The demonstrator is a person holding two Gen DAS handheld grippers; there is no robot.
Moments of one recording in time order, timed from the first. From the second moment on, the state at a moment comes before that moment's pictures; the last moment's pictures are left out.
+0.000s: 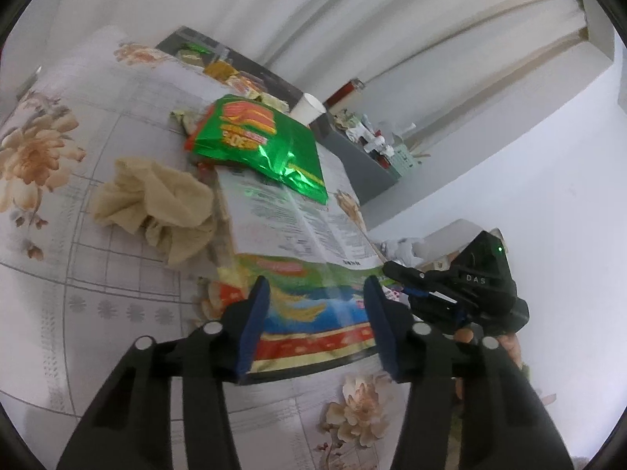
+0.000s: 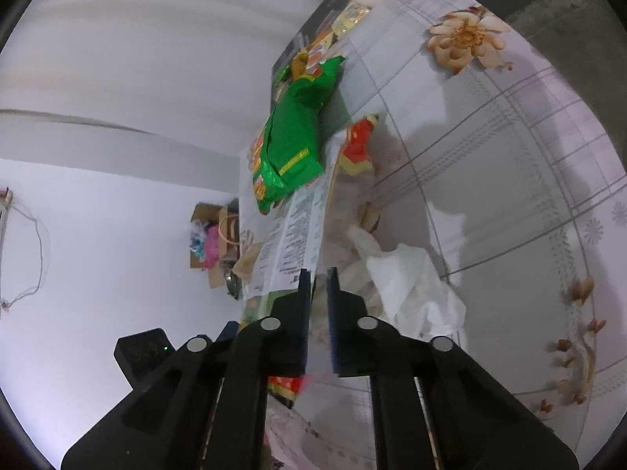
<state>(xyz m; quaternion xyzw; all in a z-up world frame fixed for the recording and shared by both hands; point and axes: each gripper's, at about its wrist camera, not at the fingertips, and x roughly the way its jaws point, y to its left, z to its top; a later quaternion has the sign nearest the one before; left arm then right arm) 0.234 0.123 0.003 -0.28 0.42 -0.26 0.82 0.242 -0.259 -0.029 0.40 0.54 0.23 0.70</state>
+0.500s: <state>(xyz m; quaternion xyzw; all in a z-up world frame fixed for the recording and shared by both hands) 0.186 0.111 0.026 -0.22 0.40 -0.29 0.84 0.174 -0.256 -0.008 0.36 0.52 0.30 0.71</state>
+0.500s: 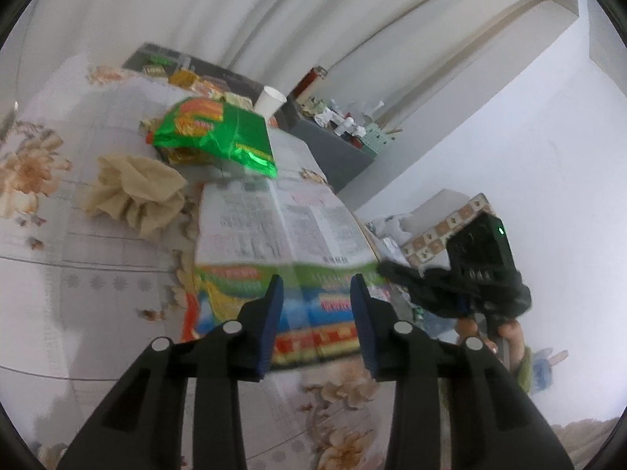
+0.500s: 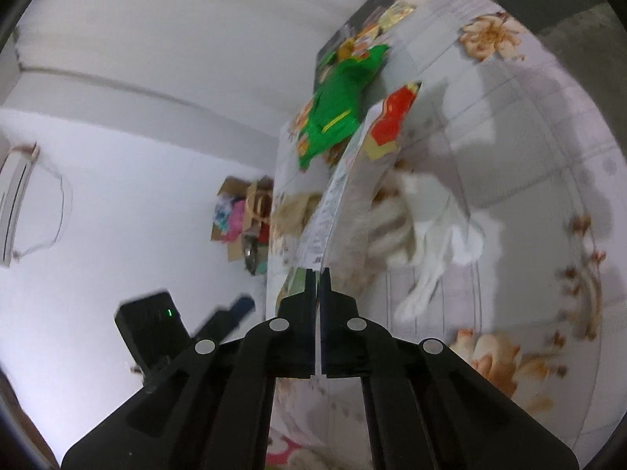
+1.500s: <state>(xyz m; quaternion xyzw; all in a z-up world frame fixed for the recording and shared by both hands) 0.198 0.104 -0.053 -0.27 0.48 -0.32 0.77 0.138 -0.263 -0.078 0.30 0.60 0.24 0.70</state>
